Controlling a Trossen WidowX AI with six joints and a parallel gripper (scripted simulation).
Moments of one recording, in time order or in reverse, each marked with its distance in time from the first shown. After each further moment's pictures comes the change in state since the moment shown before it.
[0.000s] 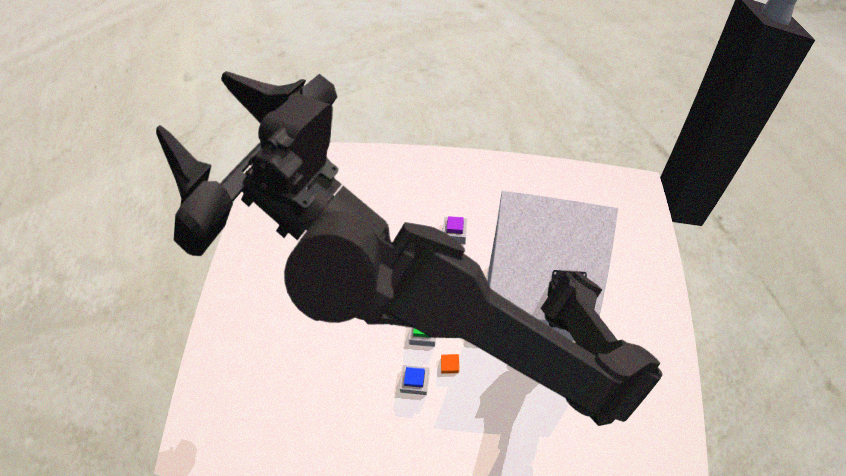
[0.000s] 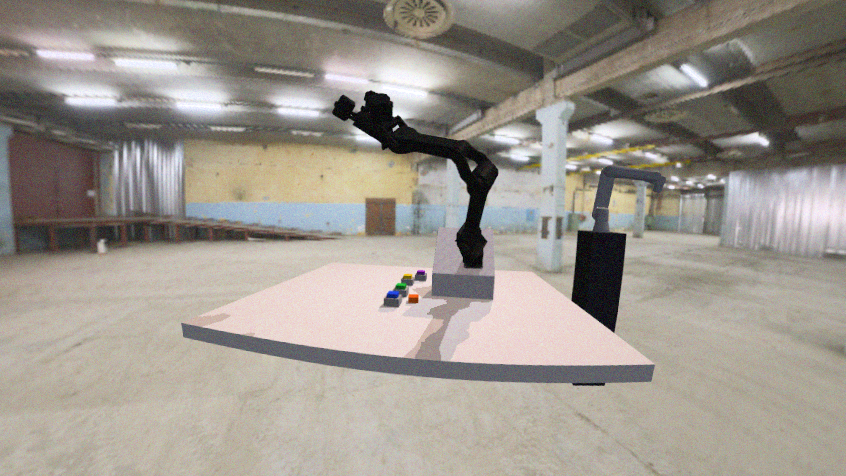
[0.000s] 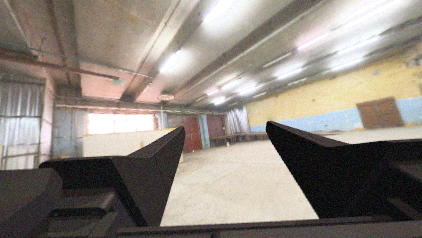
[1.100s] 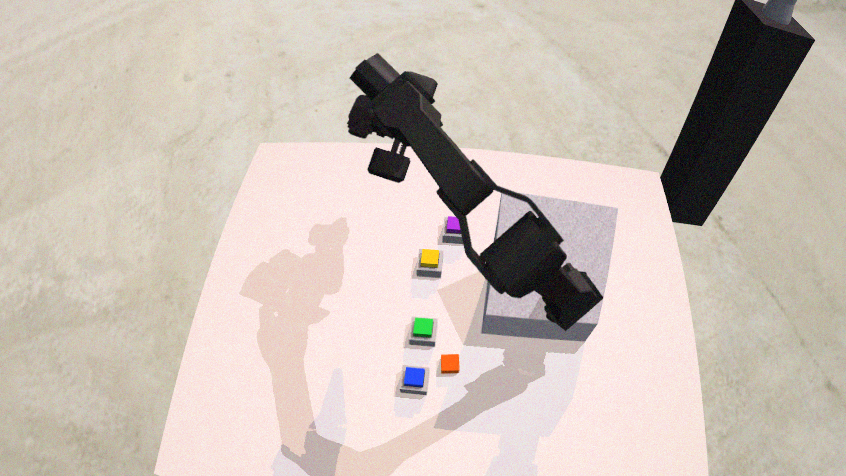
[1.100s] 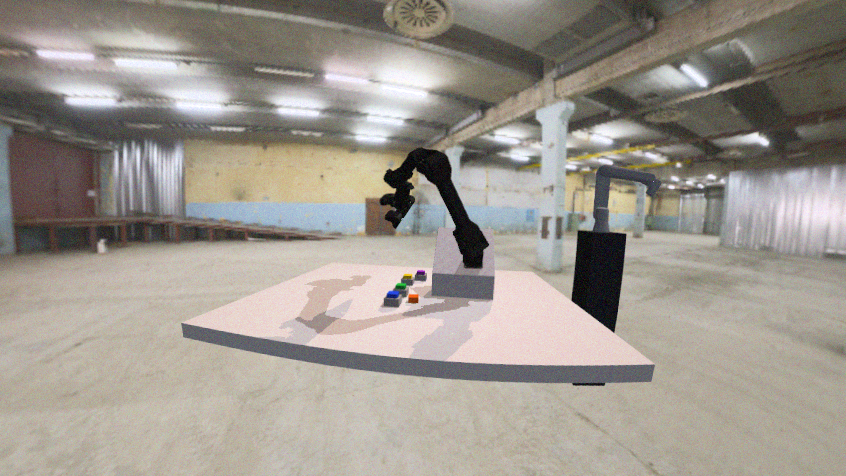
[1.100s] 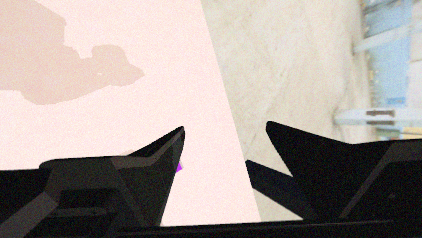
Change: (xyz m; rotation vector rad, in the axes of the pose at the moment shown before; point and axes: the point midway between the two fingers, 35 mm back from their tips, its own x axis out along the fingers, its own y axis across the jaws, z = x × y) arm -0.136 -0.389 -0.262 -0.742 1.673 -0.180
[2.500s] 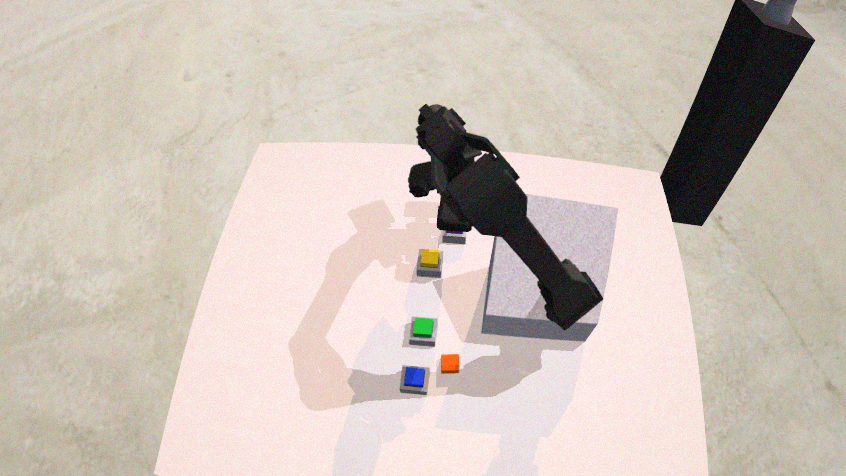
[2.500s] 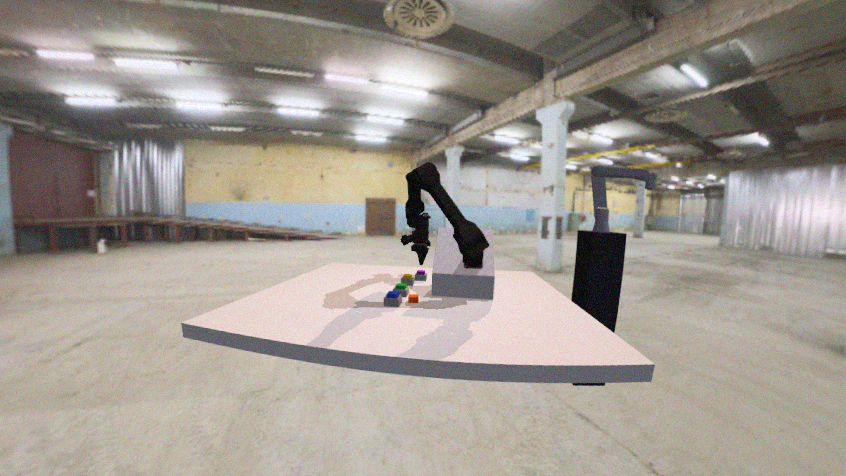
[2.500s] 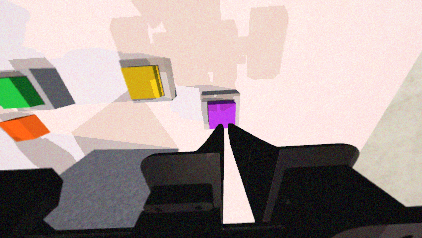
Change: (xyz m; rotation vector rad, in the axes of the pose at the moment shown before) arm 0.101 0.083 -0.152 -0.173 0.284 0.611
